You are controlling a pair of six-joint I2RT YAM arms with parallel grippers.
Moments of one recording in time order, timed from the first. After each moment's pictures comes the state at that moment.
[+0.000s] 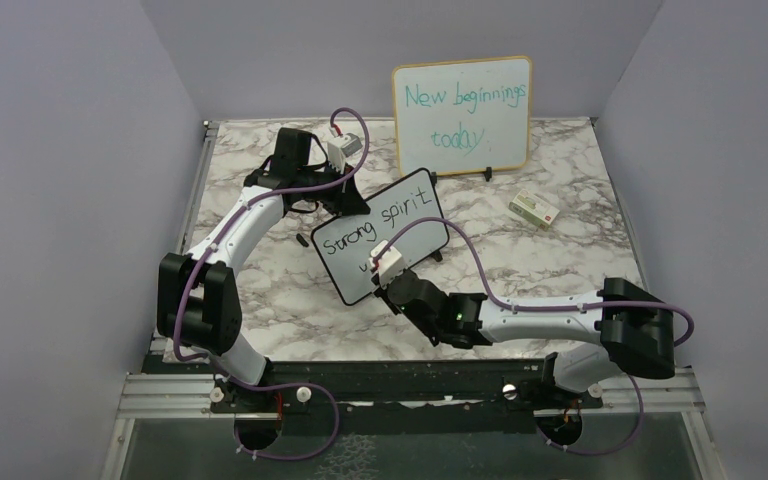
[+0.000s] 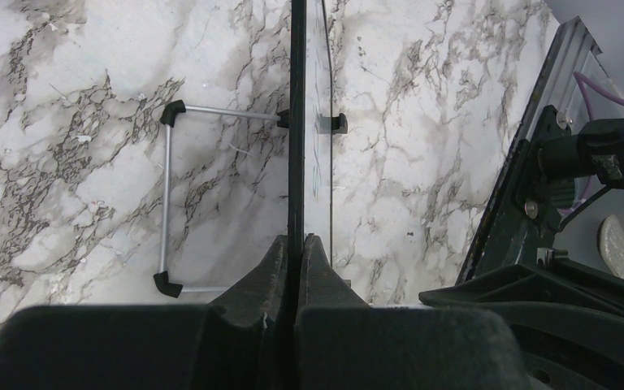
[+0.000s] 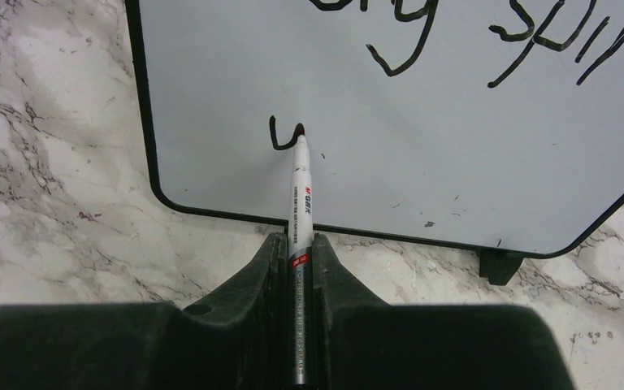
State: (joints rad) left arm -0.26 1.60 1.28 -0.45 0.84 0.08; right arm 1.26 1.46 0.80 0.17 0.58 0.07
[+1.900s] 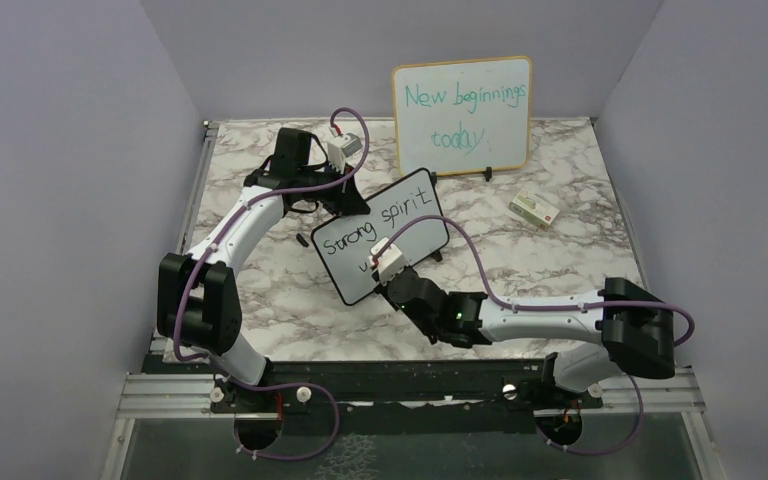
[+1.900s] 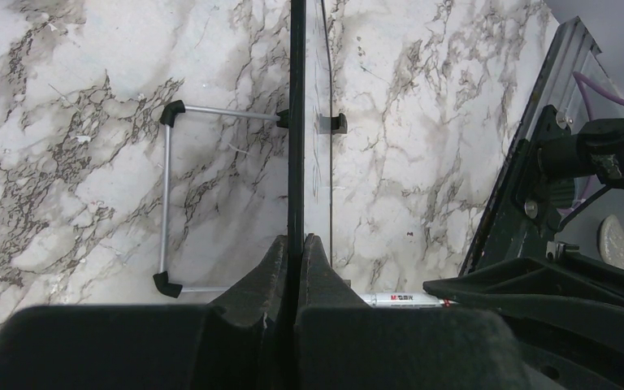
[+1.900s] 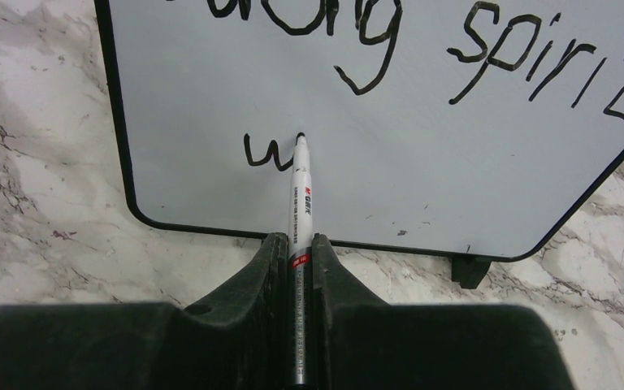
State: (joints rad) left arm -0.26 1.60 1.28 -0.45 0.84 0.09; right arm 1.26 1.47 0.81 0.18 0.64 0.03
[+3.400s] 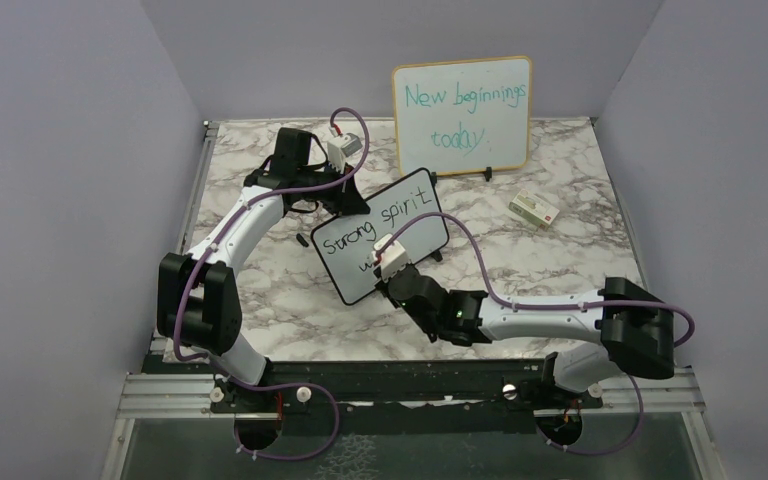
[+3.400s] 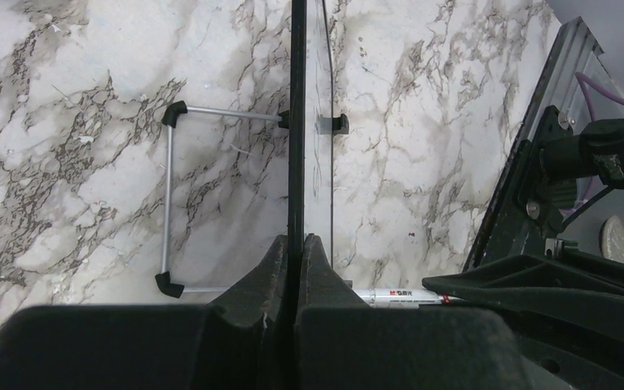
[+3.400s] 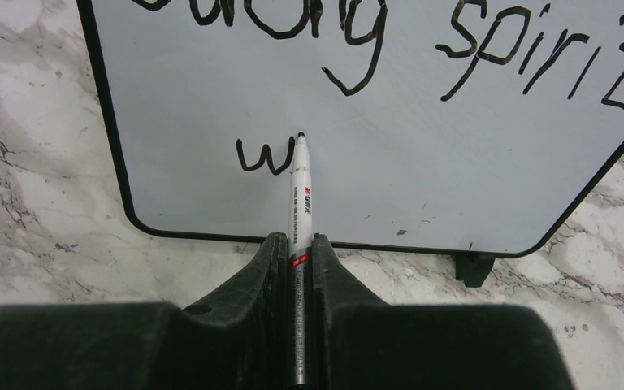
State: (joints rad) left arm -0.26 1.60 1.28 -0.44 0.84 0.09; right arm 1.24 1.47 0.82 0.19 0.64 0.07
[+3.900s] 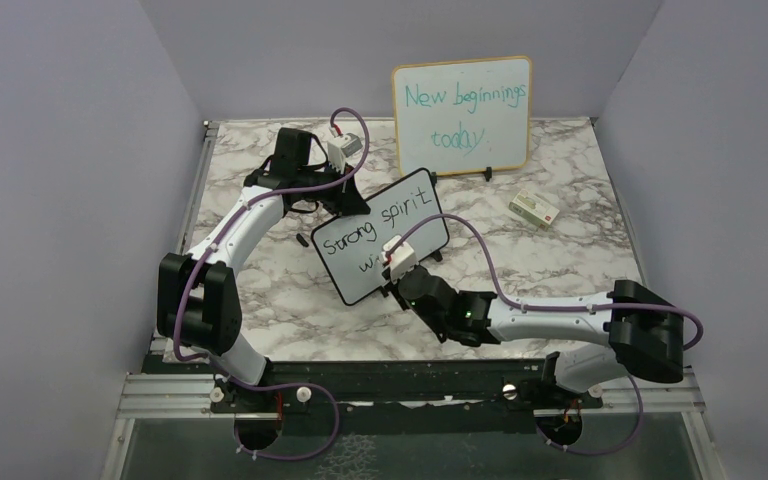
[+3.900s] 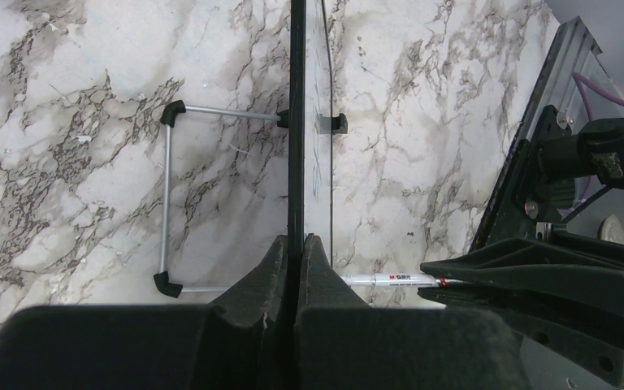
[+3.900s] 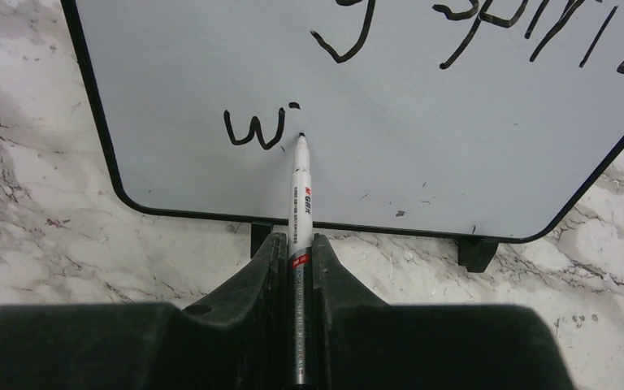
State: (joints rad) left arm -0.26 1.60 1.28 -0.45 0.84 0.09; right arm 1.22 1.42 0.75 0.19 0.59 0.09
